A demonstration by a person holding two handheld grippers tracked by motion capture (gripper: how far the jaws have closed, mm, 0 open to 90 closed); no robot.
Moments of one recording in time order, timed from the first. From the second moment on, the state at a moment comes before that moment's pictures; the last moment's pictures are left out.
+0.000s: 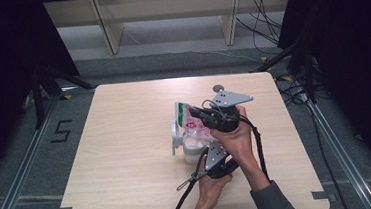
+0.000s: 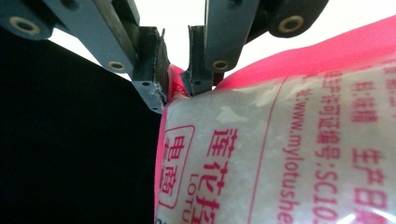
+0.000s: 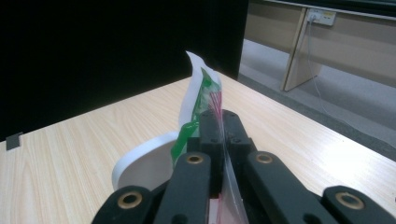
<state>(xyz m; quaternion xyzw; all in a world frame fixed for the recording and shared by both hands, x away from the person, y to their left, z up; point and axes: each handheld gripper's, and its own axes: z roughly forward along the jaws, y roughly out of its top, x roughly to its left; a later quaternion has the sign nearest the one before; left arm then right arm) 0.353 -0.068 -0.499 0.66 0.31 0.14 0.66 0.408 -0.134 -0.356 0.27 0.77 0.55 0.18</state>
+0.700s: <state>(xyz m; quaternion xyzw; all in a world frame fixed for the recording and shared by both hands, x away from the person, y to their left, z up) 0.352 -0.069 -0.500 0.67 0.32 0.14 0.66 0.410 -0.134 -0.358 0.26 0.77 0.55 0.18</state>
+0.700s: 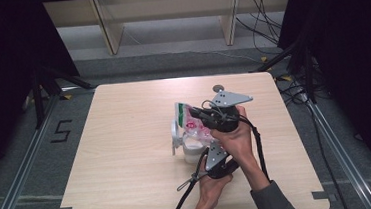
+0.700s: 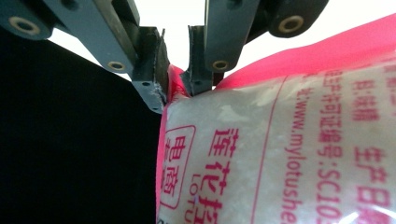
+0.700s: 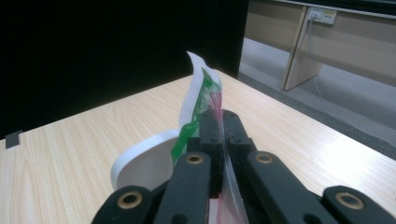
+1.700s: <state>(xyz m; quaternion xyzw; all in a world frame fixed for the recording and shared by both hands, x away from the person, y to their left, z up) 0.354 -0.068 -0.499 0.67 0.31 0.14 0.66 0.409 -0.134 -0.356 0.27 0.77 0.54 0.18</state>
